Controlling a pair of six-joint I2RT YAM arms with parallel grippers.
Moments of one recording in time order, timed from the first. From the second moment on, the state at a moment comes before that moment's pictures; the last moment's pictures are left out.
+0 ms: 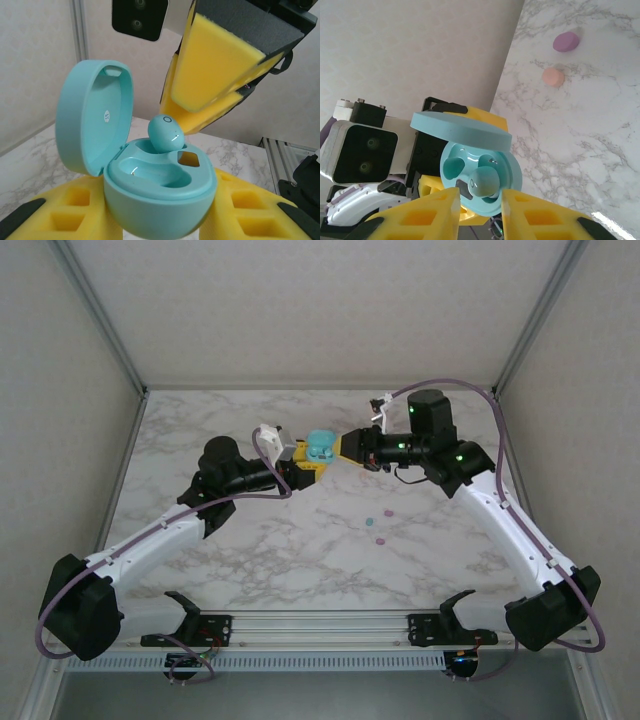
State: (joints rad) left arm -0.60 1.23 0.82 0.41 0.69 -0.06; right arm 0.51 1.28 1.33 -0.55 -0.78 0.77
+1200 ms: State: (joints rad) left arm -0.61 1.23 0.82 0.39 0.68 -0.05; right arm 0.52 1.33 1.38 -0.56 -0.75 0.77
